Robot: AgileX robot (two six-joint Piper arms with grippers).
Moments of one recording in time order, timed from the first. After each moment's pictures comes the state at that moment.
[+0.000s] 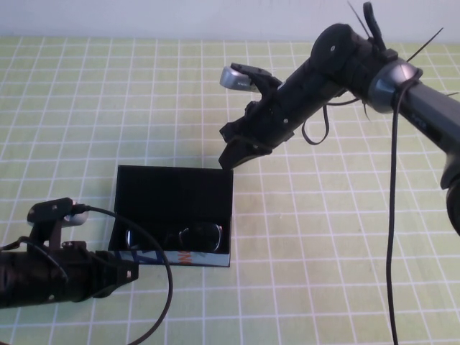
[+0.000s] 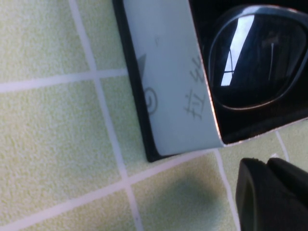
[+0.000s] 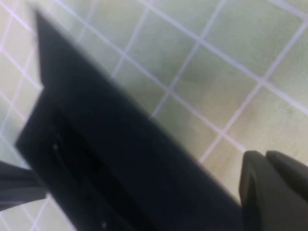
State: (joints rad) right arm 0.40 2.36 -2.13 0.73 1.21 -0.43; left arm -0.12 1.61 -0.45 -1.71 0.62 1.63
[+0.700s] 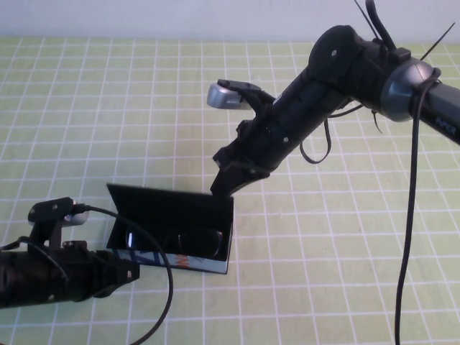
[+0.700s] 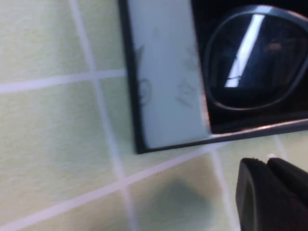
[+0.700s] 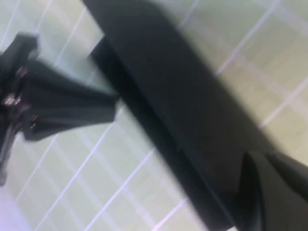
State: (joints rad) right arm 0.47 2.15 -1.85 0.74 1.22 -0.50; left arm -0.12 1.61 -0.45 -1.71 0.62 1.64
